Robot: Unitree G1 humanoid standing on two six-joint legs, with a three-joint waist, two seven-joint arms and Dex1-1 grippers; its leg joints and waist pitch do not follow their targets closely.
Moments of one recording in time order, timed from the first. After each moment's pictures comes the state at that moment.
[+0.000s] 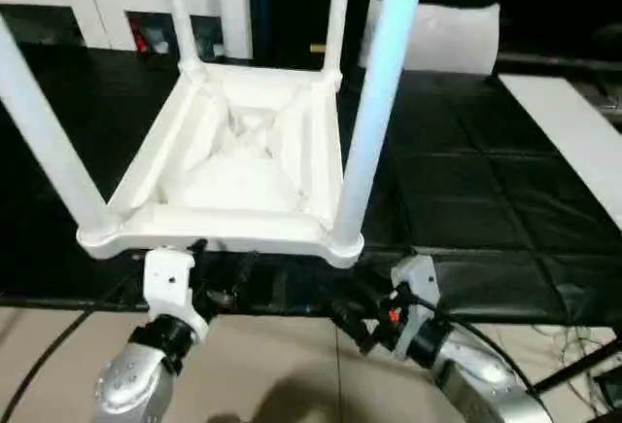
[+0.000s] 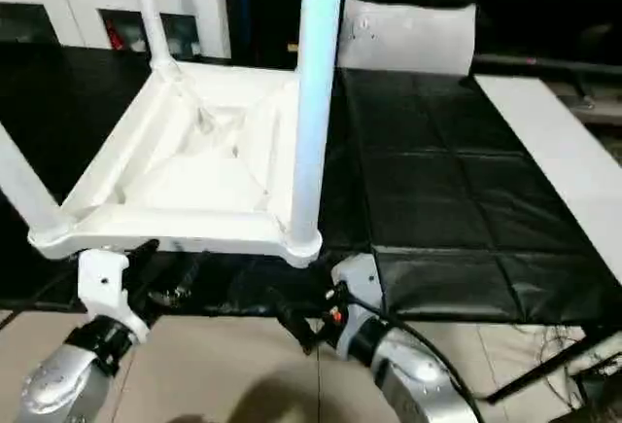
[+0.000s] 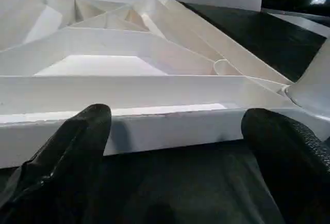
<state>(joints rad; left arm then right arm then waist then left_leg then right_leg) 0.25 0.08 0.06 -0.28 -0.12 0.19 -0.39 0.15 -0.15 0.20 -0.17 0.27 0.31 0.59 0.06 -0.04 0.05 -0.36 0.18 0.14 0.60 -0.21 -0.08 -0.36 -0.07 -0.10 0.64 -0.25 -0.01</state>
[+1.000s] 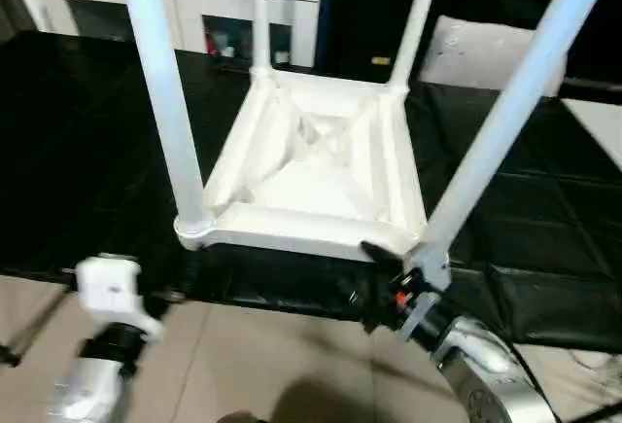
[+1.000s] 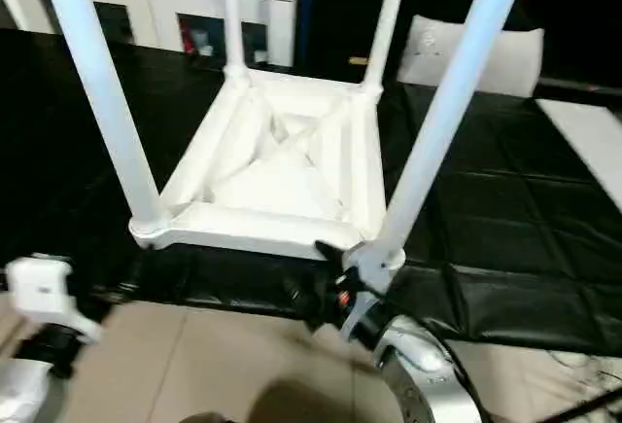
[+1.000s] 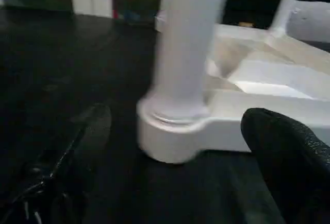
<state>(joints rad) 0.26 0.14 0.21 -0.22 -0.18 0.02 -0.32 0.12 -0.13 0.13 -0.15 0.30 0.19 0.56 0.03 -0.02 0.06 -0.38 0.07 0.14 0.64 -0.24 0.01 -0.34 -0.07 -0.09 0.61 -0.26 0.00</state>
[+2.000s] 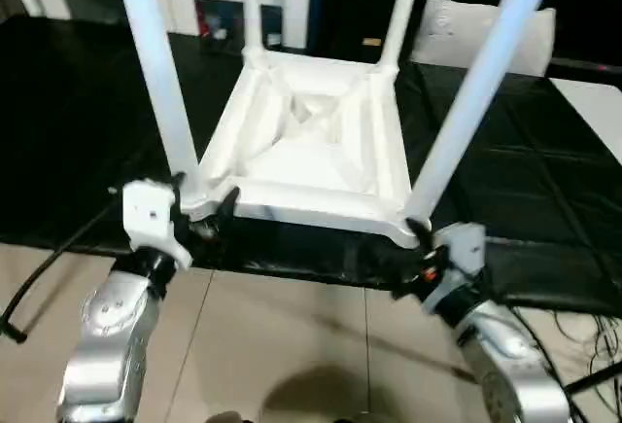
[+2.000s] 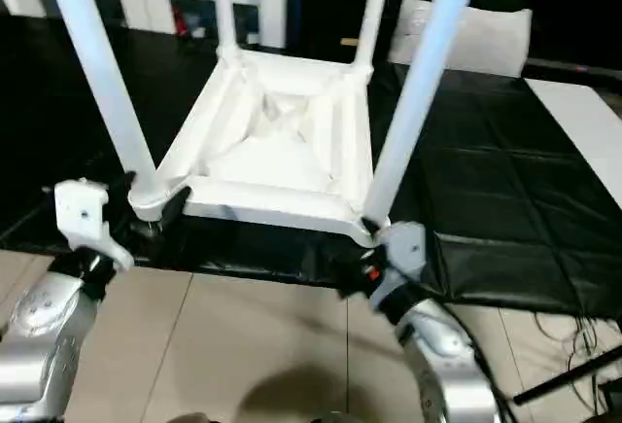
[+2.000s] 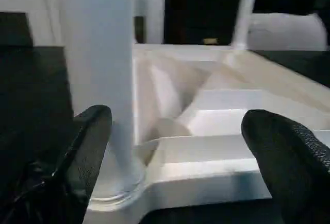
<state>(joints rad) -0.05 0.20 0.13 -0.10 -0.15 0.11 -0.30 0.07 -0.15 0.10 -0.08 0.24 0.15 0.48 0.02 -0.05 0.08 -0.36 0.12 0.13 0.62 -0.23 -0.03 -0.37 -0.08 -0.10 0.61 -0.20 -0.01</state>
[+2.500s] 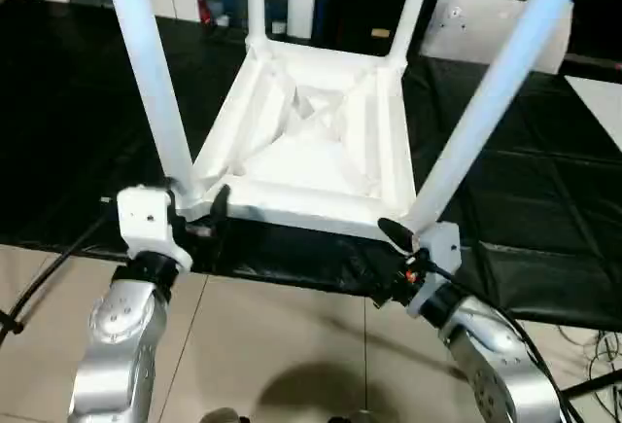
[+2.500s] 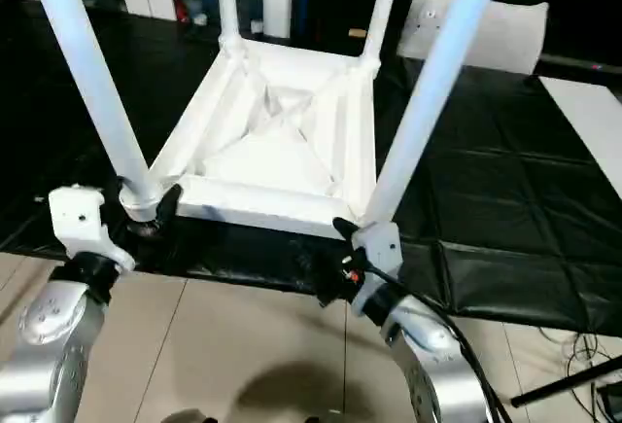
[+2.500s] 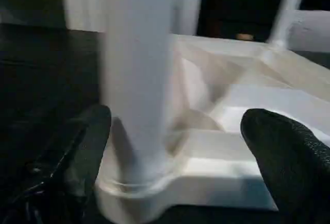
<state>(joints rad) -0.05 0.16 0.16 -0.10 -0.12 0.12 -0.18 0.04 -0.16 0.15 -0.10 0.24 0.17 0.54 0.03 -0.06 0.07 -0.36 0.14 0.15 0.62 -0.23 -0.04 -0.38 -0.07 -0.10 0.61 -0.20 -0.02</state>
